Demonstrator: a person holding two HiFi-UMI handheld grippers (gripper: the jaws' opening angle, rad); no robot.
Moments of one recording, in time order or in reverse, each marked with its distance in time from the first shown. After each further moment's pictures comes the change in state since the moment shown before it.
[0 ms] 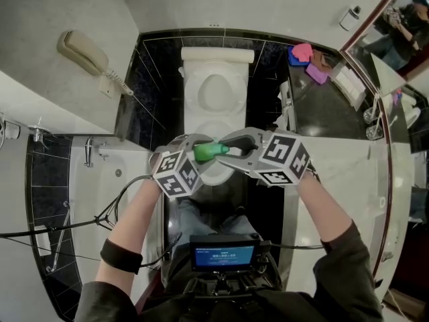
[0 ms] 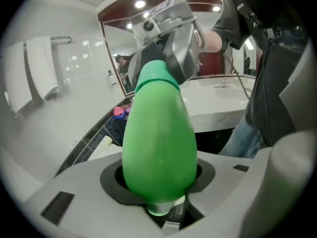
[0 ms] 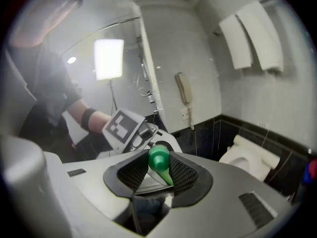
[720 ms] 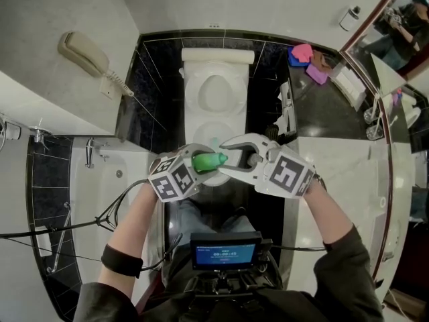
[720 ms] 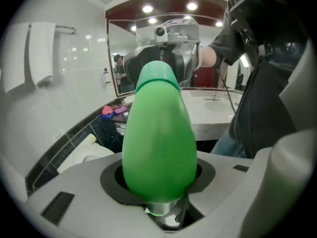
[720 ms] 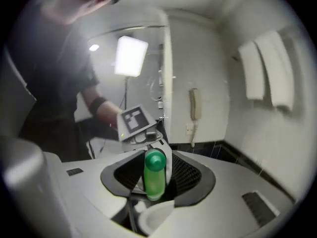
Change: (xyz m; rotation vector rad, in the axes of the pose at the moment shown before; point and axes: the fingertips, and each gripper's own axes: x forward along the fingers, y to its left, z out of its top) left arm -0.010 -0.035 0.005 -0.098 -0.068 -0.174; right arm -0.013 0.024 0.008 -0.304 -0.066 -0.016
